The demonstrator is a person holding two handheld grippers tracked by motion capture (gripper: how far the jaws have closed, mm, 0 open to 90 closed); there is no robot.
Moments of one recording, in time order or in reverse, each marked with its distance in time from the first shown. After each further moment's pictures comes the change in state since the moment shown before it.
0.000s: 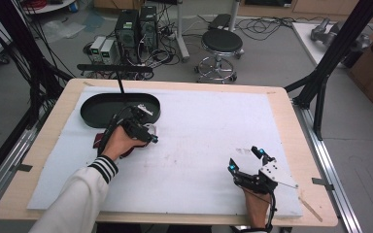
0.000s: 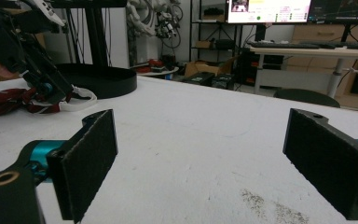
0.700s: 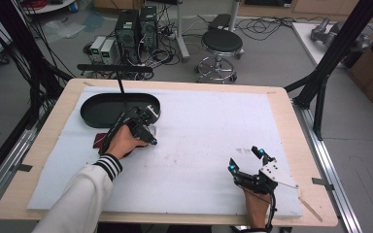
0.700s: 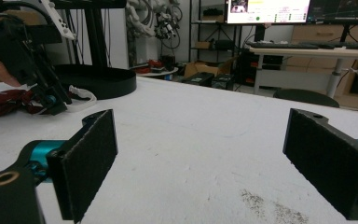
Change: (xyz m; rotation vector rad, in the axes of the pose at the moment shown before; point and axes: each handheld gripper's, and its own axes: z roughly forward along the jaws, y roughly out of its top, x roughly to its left) left arm -0.005 0.010 0.014 0.171 0.053 0.012; right arm 0.000 0.000 0.000 -0.005 -0.002 -0.002
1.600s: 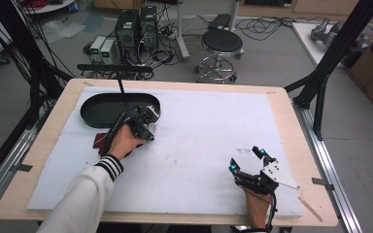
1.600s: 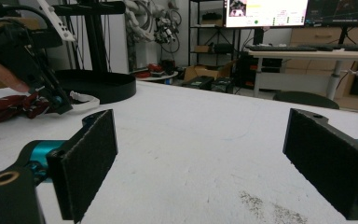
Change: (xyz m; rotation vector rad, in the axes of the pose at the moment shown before) left arm -0.001 0.000 -0.004 -0.043 0.055 0.027; right arm -0.001 -0.001 -0.002 -0.016 -0.001 0.015
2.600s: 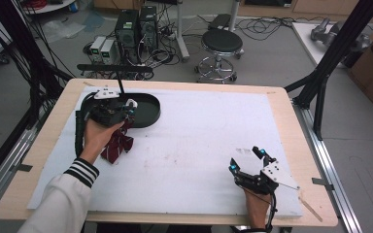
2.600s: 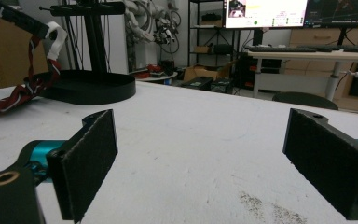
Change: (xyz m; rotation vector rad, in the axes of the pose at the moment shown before) left arm 0.036 -0.044 -0.097 -0.614 0.059 -0.116; right arm 0.000 0.000 0.000 -0.004 -0.002 -0.001
